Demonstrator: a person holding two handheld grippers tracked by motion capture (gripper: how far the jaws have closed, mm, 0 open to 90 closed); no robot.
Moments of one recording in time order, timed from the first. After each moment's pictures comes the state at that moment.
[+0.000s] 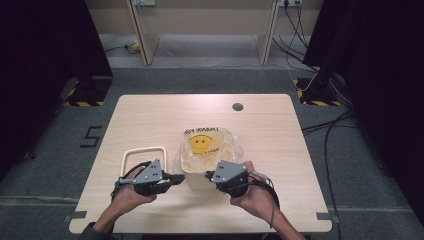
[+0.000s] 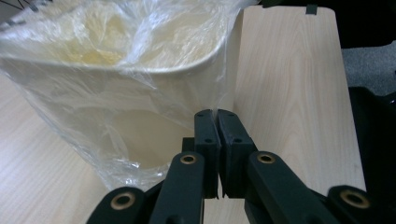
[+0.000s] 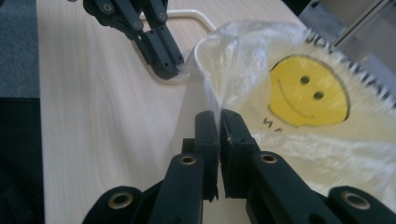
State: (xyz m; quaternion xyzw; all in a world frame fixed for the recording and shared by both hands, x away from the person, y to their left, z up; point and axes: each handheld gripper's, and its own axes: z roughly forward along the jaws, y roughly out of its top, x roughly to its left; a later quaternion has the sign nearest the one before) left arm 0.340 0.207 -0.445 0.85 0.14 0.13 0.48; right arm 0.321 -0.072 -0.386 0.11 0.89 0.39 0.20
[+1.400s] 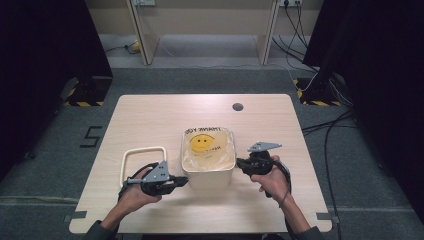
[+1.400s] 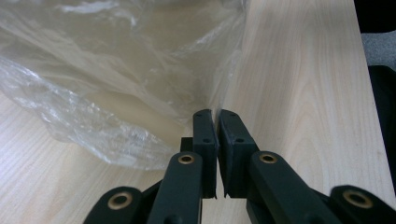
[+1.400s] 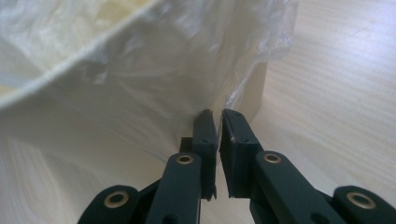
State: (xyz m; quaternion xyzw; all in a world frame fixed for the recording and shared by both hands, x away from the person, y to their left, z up) left arm 0.349 0.197 -0.466 0.87 0.15 0.11 0.46; right arm 0.397 -0.149 -0.454 0.38 0.82 0.42 0.08
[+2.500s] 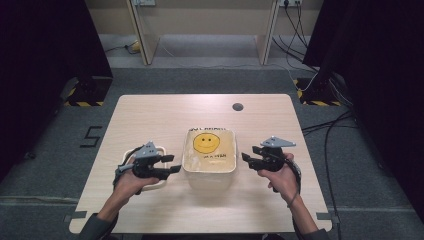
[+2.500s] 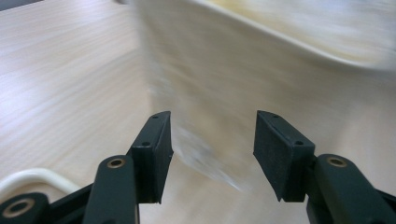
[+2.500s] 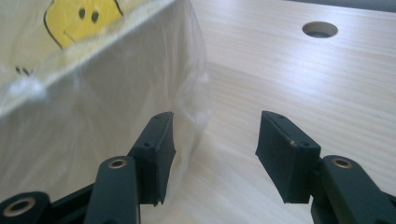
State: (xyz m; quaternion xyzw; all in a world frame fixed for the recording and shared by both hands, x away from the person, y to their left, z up) left arm 0.399 0.218 -0.454 0.80 0.34 0.10 0.48; right arm 0.406 -0.175 -0.442 0.43 0.77 0.44 0.16
